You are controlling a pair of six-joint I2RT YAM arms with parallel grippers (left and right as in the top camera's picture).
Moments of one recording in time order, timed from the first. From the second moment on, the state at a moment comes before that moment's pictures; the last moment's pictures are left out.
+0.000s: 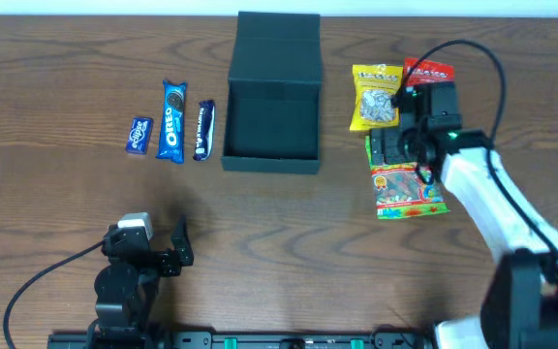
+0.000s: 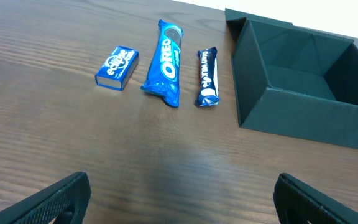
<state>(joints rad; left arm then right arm) -0.06 0.01 0.15 -0.54 0.00 -0.20 0.12 1.65 1.09 -0.53 -0.02 0.02</state>
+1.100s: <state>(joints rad) -0.06 0.01 0.15 -0.54 0.00 -0.20 0.11 1.79 1.10 -0.58 -0.20 0.08</state>
